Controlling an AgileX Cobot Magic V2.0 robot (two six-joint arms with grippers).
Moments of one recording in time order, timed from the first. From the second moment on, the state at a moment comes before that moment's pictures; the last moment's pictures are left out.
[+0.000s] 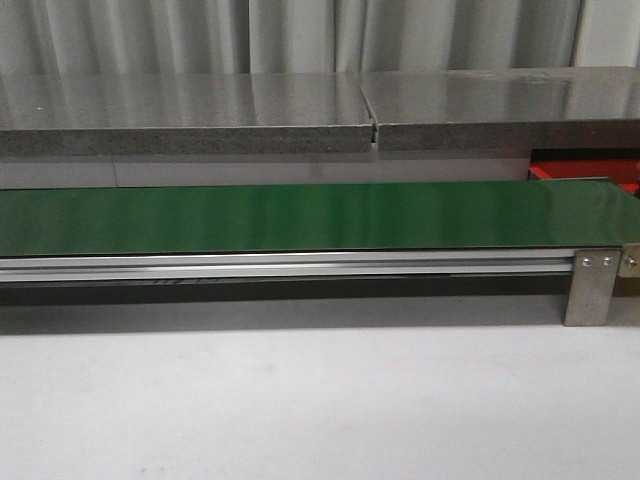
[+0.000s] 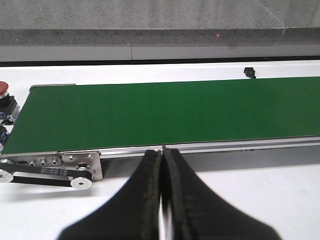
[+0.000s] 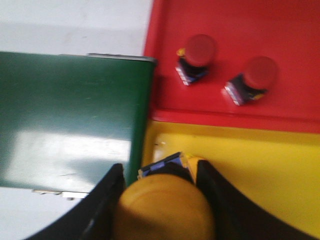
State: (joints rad) left arm 0.04 0.32 -0.45 -0.32 0.58 0.28; right arm -0.33 1.47 -1.33 0.26 0.90 -0.37
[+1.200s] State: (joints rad) left arm 0.04 0.32 -0.45 -0.32 0.58 0.28; right arm -0.52 1.76 -1.12 0.32 0.48 -0.30
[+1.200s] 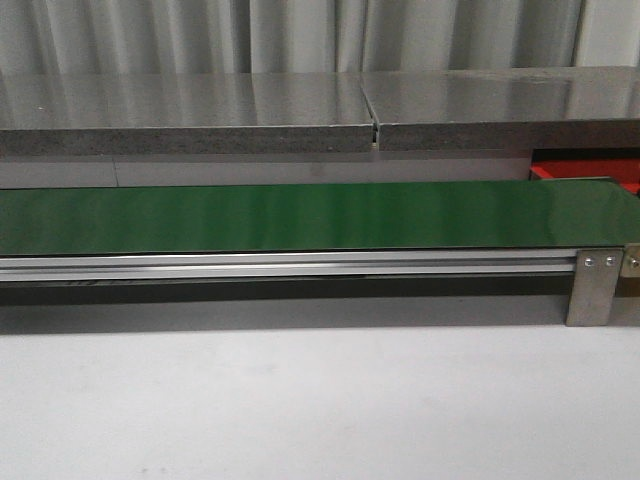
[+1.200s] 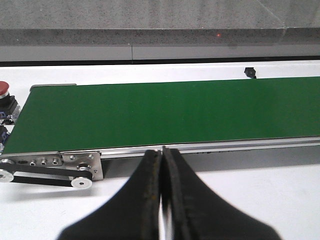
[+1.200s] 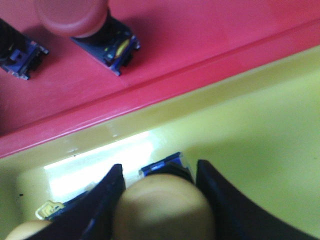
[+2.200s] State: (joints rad) left arm 0.04 0.32 -0.45 -0.32 0.58 0.28; right arm -0.51 1.83 -1.13 0.32 0.45 -0.30
